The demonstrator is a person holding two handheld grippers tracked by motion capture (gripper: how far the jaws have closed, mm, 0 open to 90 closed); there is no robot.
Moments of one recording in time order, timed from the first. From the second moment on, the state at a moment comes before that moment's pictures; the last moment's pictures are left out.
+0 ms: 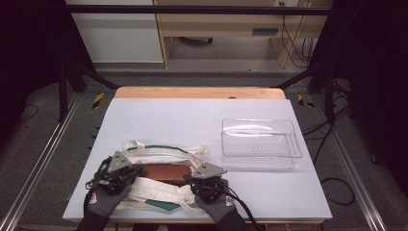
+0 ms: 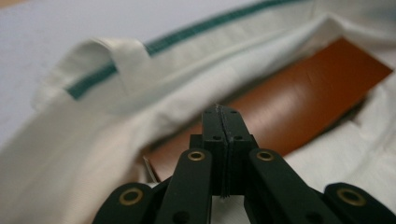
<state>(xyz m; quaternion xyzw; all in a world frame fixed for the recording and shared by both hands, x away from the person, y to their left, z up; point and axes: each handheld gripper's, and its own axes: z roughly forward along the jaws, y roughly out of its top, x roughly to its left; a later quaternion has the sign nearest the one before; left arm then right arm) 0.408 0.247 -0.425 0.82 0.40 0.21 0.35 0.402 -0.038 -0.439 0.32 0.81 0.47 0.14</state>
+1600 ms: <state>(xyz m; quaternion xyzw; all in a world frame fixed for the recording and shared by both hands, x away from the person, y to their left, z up) 0.373 0.266 -0.439 0.81 0.40 0.21 0.36 0.447 -0.005 -0.449 0.23 0.89 0.37 0.13</state>
